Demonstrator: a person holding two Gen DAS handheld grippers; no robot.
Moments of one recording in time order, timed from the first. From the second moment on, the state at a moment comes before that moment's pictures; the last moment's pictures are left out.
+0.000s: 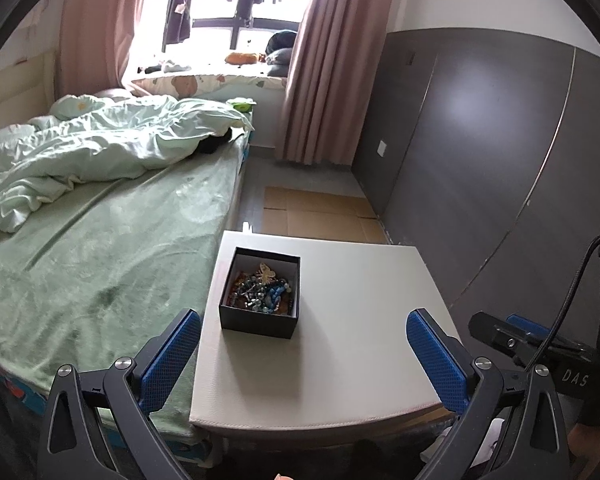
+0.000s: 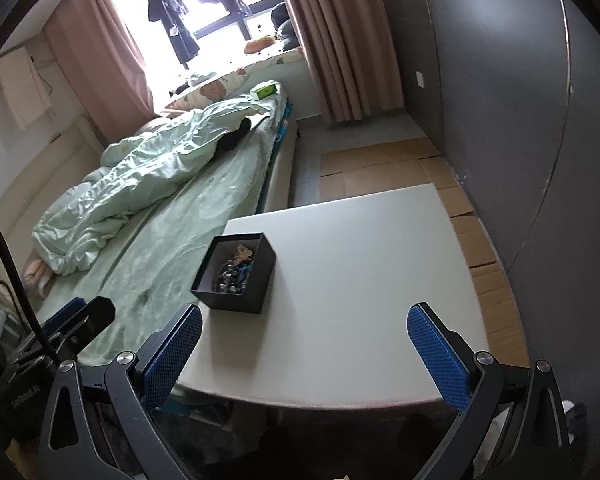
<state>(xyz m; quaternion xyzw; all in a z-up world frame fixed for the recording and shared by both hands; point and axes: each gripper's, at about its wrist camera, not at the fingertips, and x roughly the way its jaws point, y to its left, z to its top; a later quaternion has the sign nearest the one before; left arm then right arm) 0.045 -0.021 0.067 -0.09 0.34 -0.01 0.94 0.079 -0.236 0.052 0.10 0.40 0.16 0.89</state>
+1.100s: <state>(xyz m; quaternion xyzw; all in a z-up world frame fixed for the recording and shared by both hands) 0.042 -0.036 0.068 -0.07 0.34 -0.02 0.94 0.062 -0.254 0.040 0.11 0.40 0.13 0.90</state>
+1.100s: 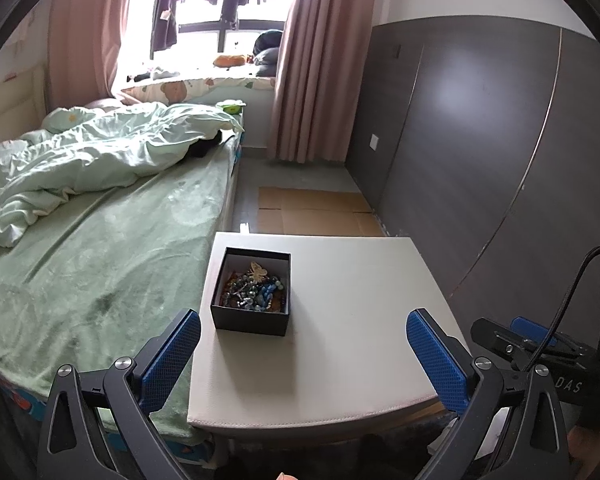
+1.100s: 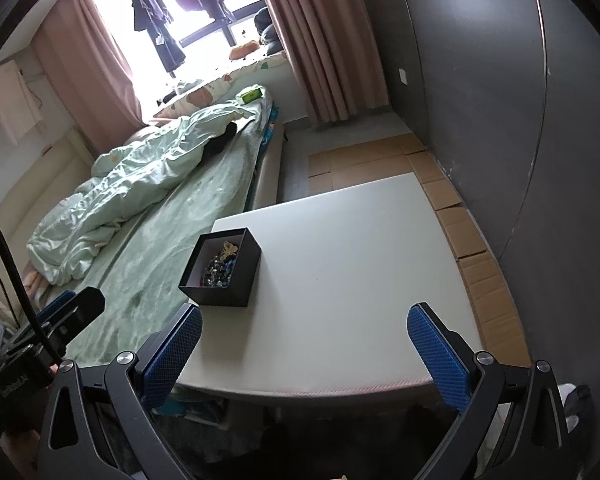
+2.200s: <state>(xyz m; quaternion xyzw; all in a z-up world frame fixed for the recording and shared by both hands) 0.044 -0.031 0.065 -0.07 0.35 -0.02 0.94 0.067 -0.244 0.042 0.10 0.40 0.13 0.90</state>
